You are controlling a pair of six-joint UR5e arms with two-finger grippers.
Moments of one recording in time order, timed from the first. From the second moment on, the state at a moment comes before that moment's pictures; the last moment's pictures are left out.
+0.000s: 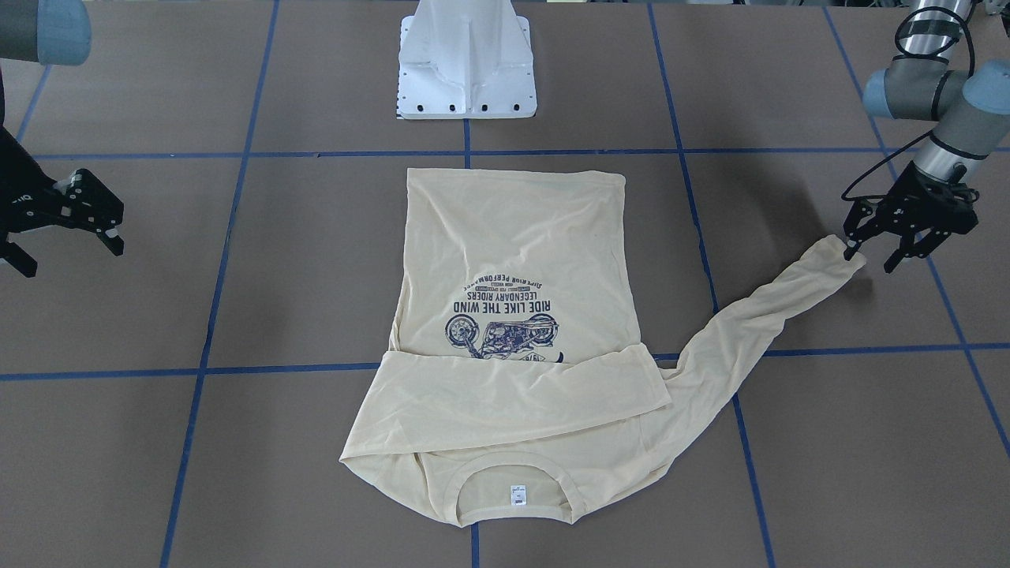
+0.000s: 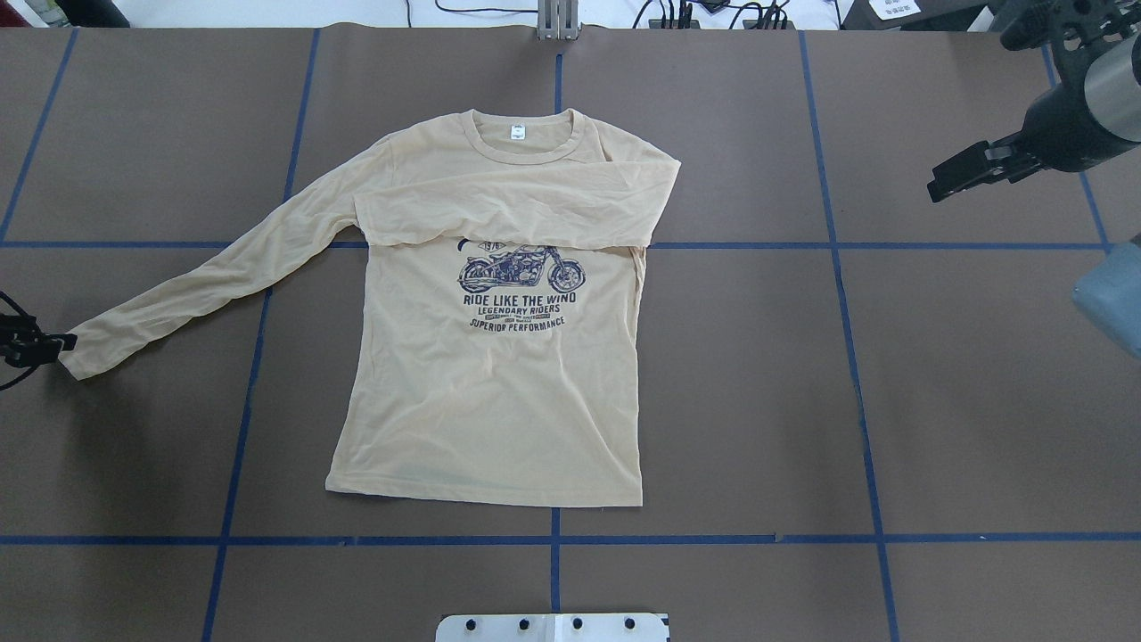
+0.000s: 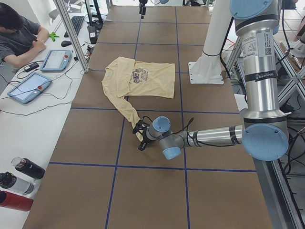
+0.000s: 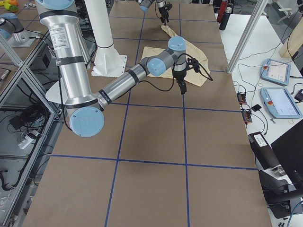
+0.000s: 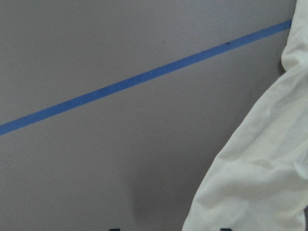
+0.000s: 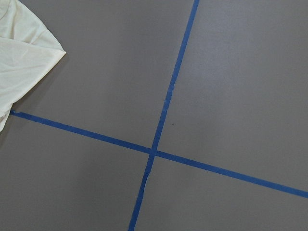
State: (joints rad) left arm -0.92 -1.40 -1.45 -2.79 -1.95 -0.60; right arm 1.10 -1.36 1.99 -1.55 2.16 0.50
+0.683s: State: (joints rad) left arm -0.90 -1.40 -1.44 -2.79 -1.95 -0.60; right arm 1.10 -1.36 1.99 -1.55 2.16 0.50
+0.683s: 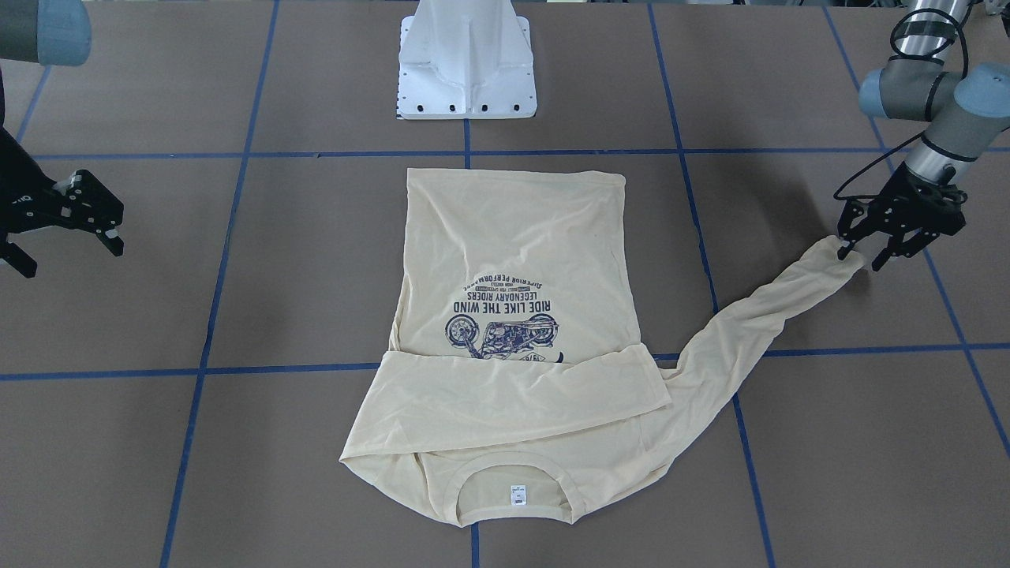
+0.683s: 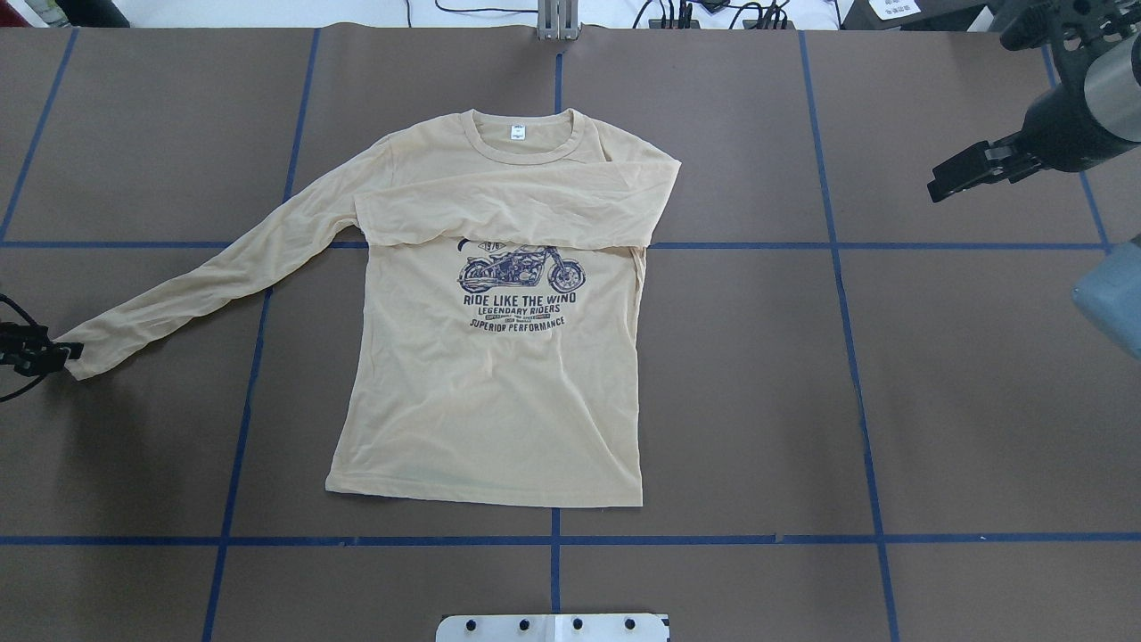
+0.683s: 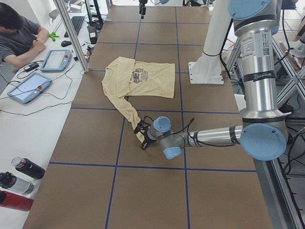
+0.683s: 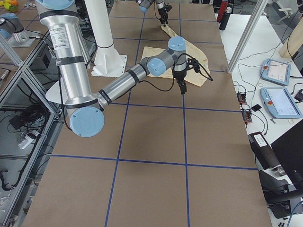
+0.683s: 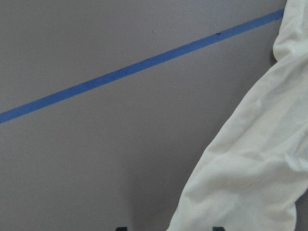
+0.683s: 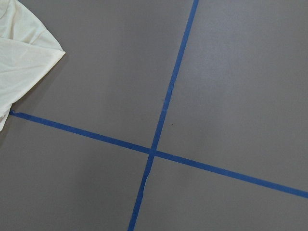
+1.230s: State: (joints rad) left arm -0.90 -1.40 -1.45 -2.80 -1.96 -0.60; right arm 1.10 -1.36 1.99 -1.55 2.16 0.50
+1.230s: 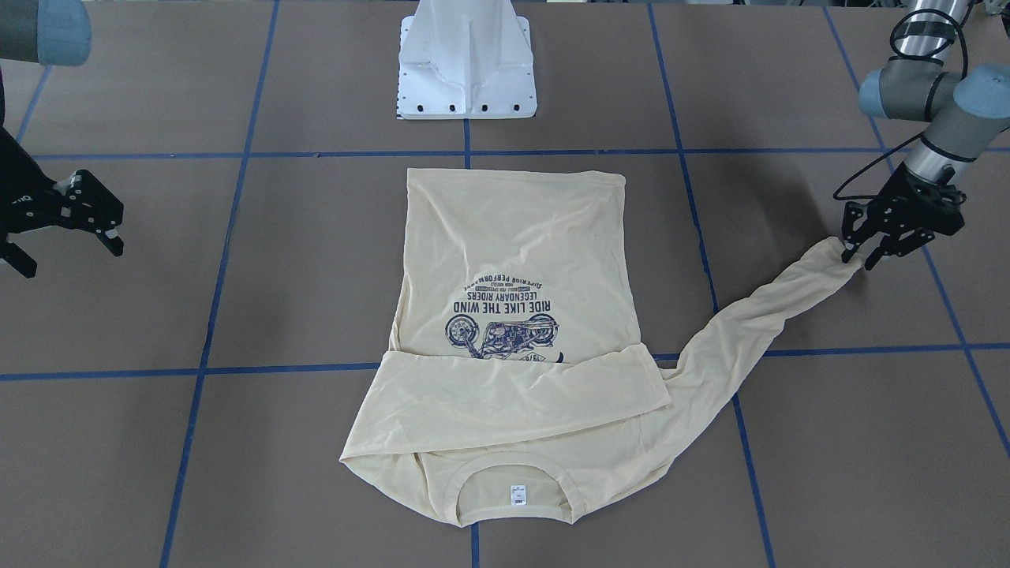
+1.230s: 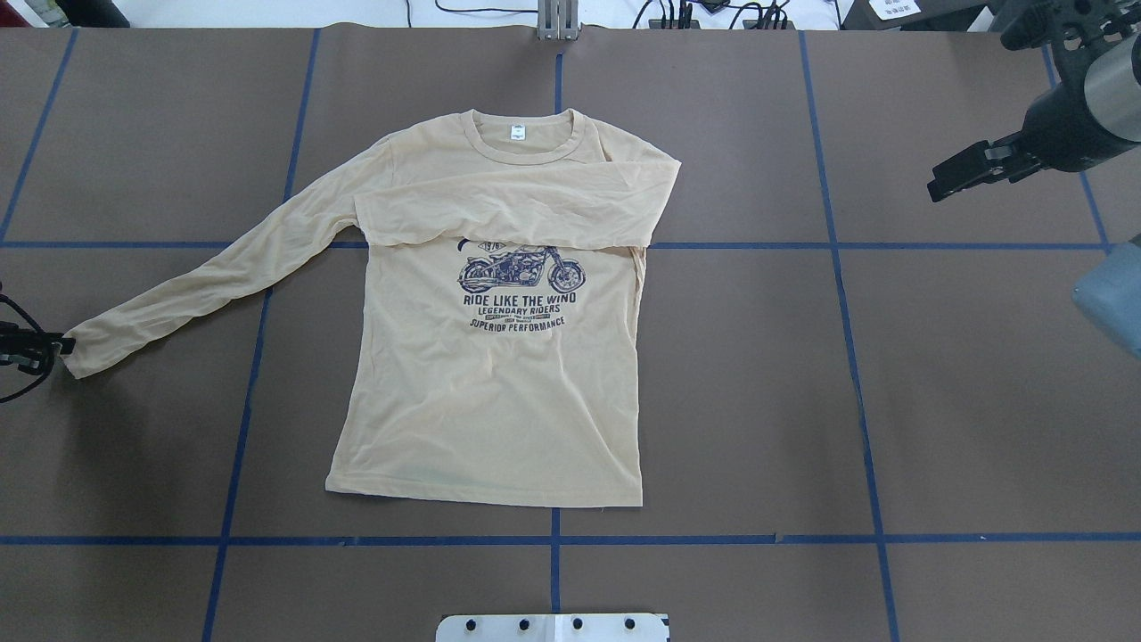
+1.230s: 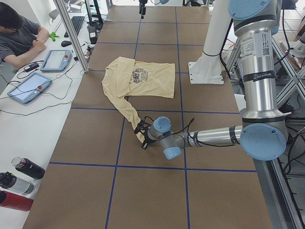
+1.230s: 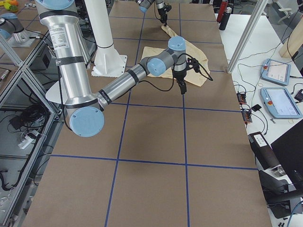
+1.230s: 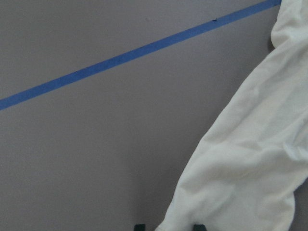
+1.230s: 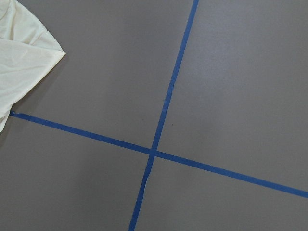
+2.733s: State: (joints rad) left arm -0.99 -2.00 -1.71 -1.79 -2.08 -0.58; right arm 1.10 -1.36 1.99 -1.55 2.16 0.51
